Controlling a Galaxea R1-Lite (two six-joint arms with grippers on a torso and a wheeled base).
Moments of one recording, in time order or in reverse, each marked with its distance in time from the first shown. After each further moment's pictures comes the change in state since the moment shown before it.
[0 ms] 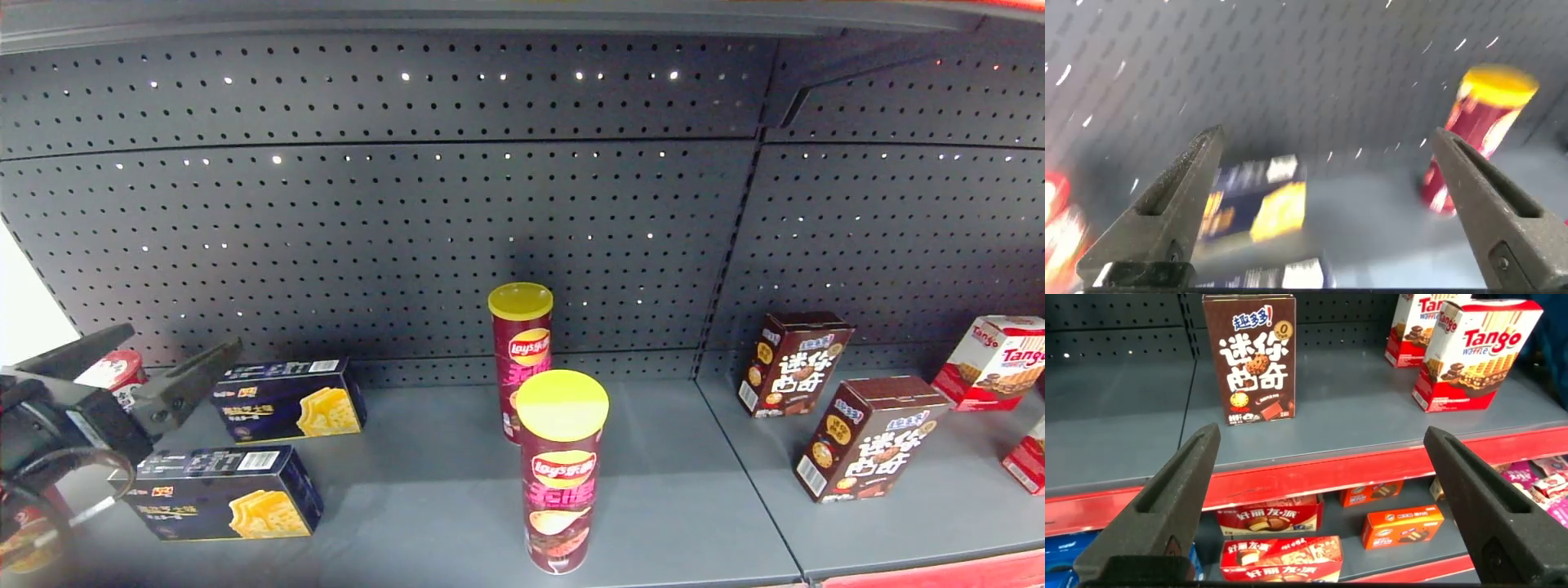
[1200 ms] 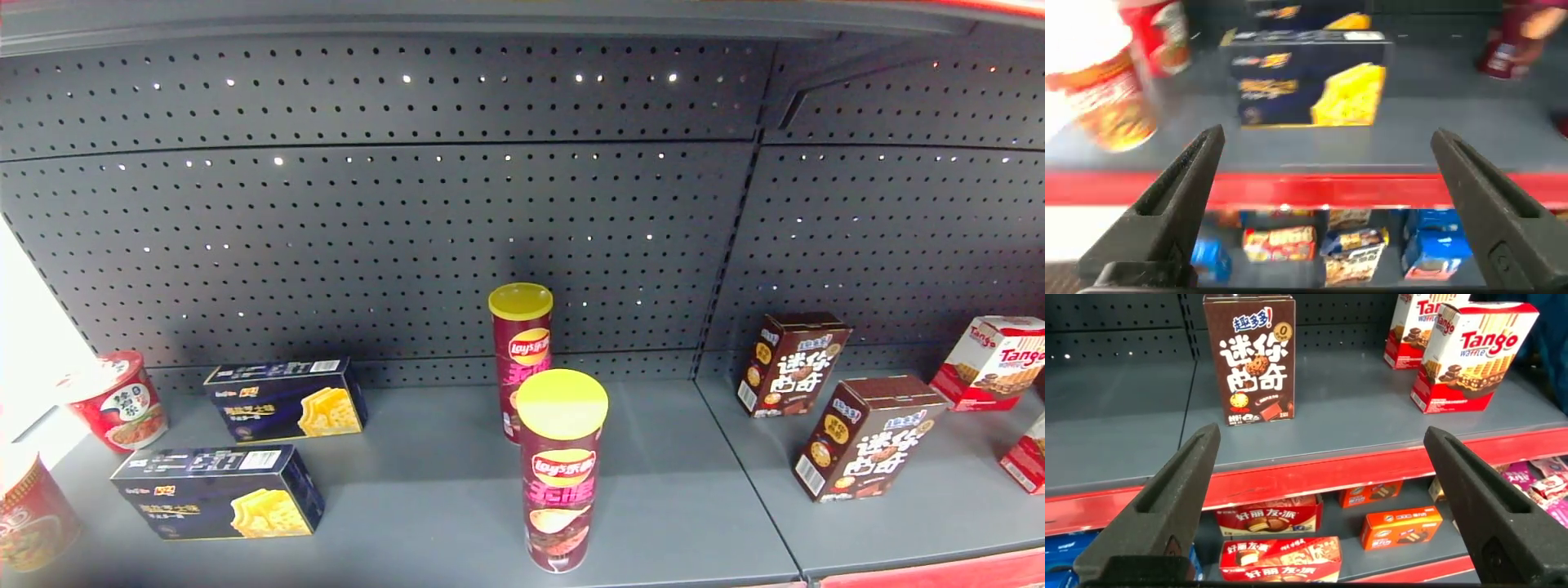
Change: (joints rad) left arm -0.002 -1.019 0.299 0.783 0.161 0.031; right arm 0.000 0.000 0.000 -0.002 0.001 -0.004
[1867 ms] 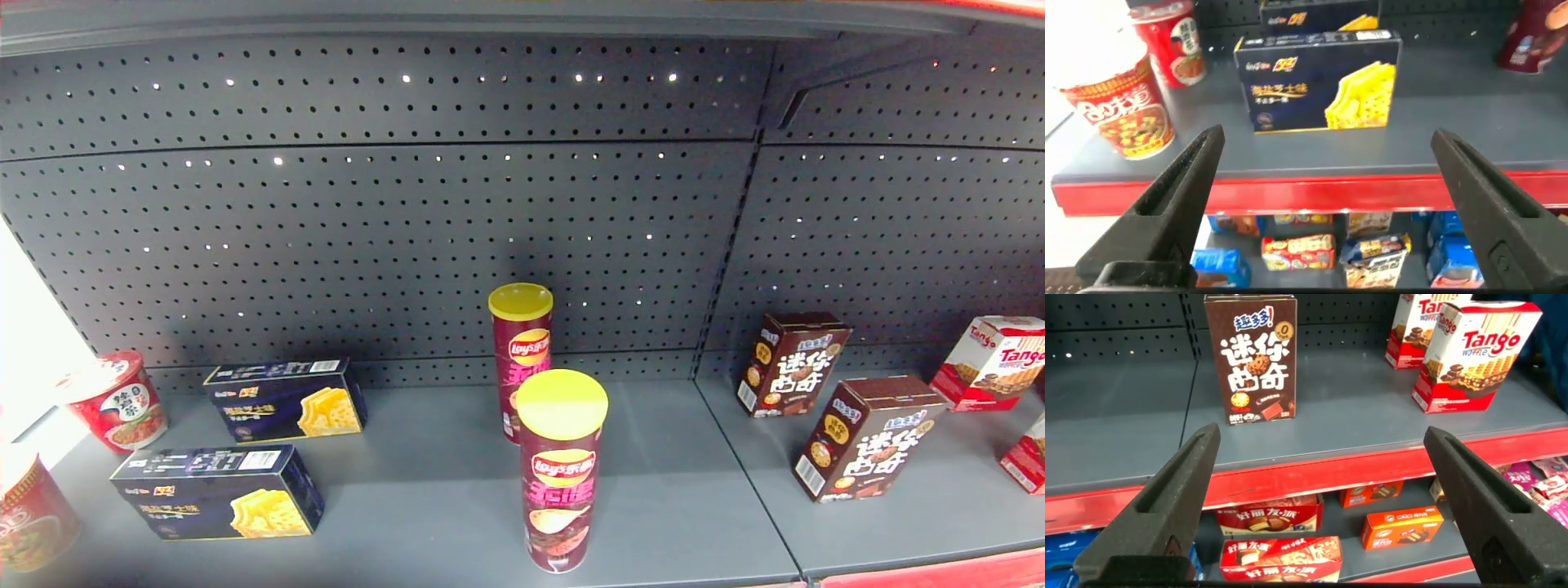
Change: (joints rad) left arm 0.044 -0.048 0.028 -0.011 0.019 0.053; right arm 0.000 0.000 0.000 0.001 0.004 0.000
